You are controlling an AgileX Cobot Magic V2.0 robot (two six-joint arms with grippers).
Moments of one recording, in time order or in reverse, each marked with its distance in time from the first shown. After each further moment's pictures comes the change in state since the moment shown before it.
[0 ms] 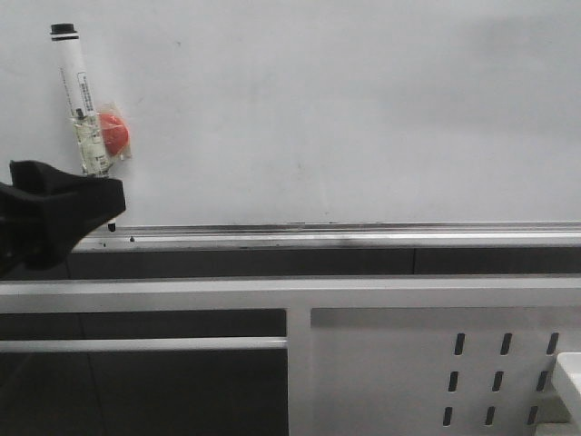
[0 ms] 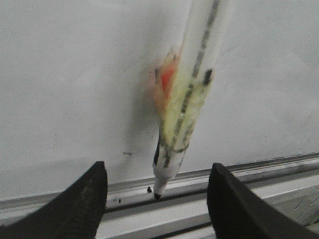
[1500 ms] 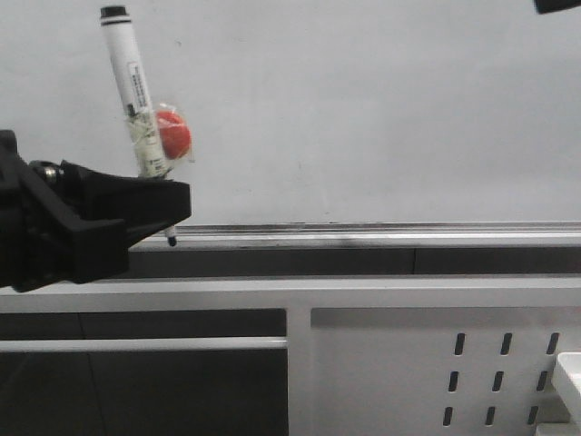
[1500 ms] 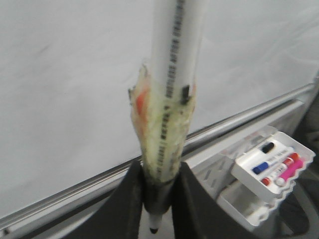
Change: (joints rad) left arm 0.000 -0.040 -0.057 0.386 0.036 -0.013; right arm 0.234 0.053 -0.024 -0.025 0.172 -0.109
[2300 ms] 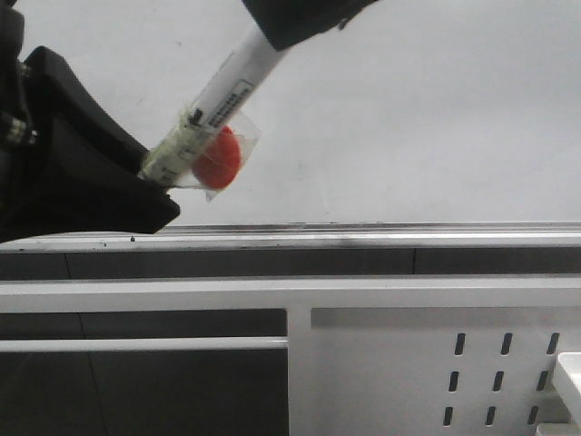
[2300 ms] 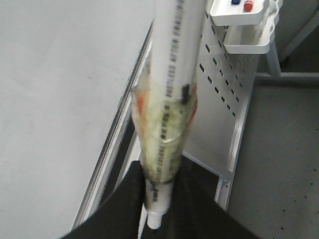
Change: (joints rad) left arm -0.322 -0.455 -0.314 0.720 1.319 -0.086; right arm 0.232 0.326 -0.236 -0.190 -0.044 -0.042
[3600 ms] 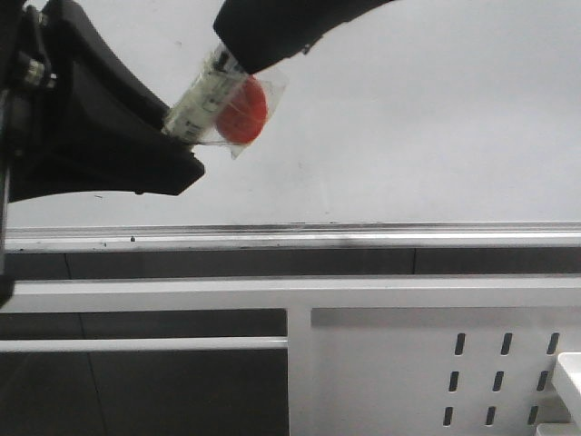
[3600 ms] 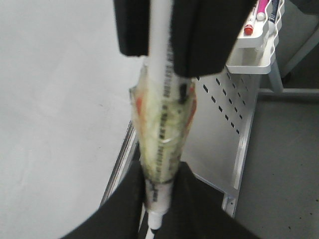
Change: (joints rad) left arm -0.016 0.000 -0.044 0.006 0.001 -0.006; right arm 0.042 0.059 -0.027 0.011 0.024 -0.002
